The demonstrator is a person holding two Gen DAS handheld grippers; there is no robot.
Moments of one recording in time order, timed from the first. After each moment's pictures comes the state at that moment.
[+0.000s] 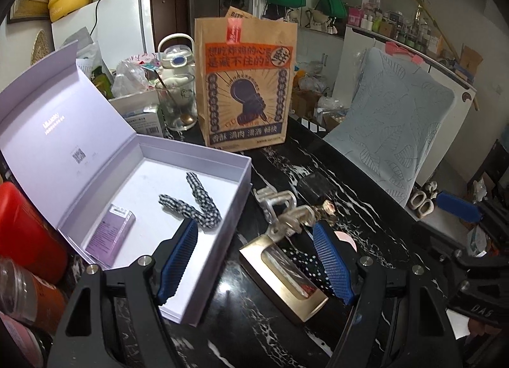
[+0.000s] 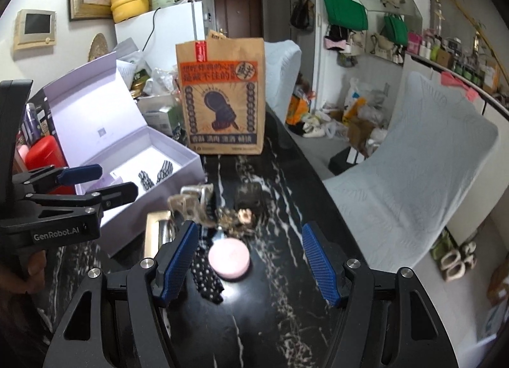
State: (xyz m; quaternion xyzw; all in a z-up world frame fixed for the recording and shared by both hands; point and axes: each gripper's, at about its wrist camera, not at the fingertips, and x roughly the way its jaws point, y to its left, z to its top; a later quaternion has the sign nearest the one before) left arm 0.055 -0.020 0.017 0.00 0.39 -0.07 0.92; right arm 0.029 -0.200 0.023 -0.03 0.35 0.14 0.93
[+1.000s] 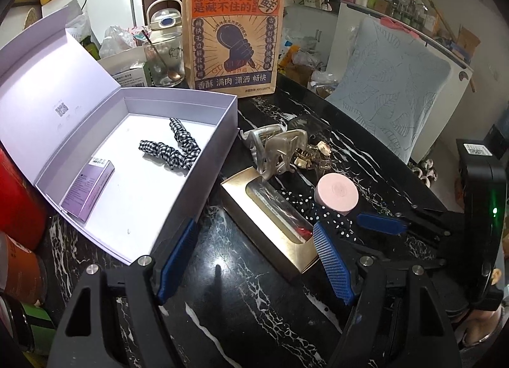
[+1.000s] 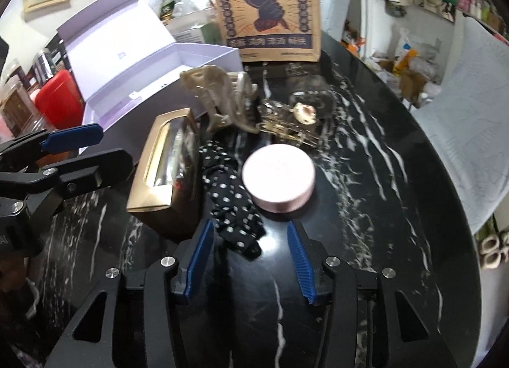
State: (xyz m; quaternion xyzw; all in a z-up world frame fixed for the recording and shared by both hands) left arm 0.031 -0.028 -0.029 0.00 0.44 -0.08 0.90; right arm 0.046 -0.172 -0.083 -0.03 0.46 0.25 0.85
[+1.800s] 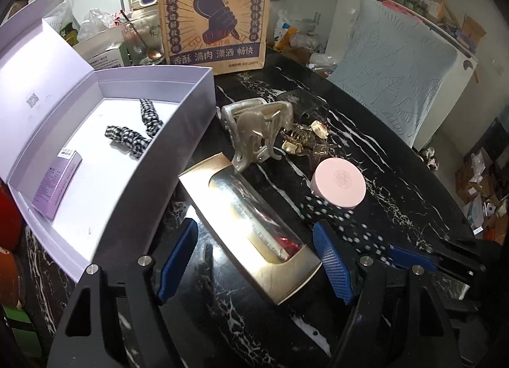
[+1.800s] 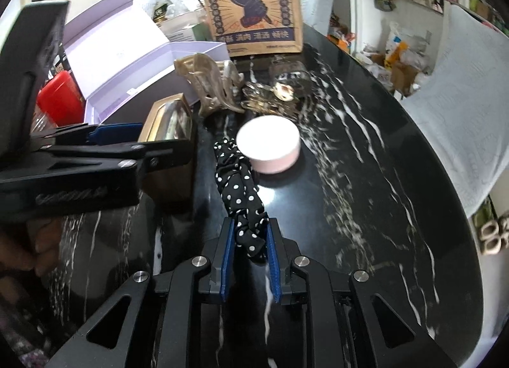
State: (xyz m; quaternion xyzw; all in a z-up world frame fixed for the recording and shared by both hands) left arm 0.058 -0.057 -0.064 0.01 0.47 -0.08 0.88; right arm 0.018 -0.197 -0.085 -0.01 0.46 0.22 0.86
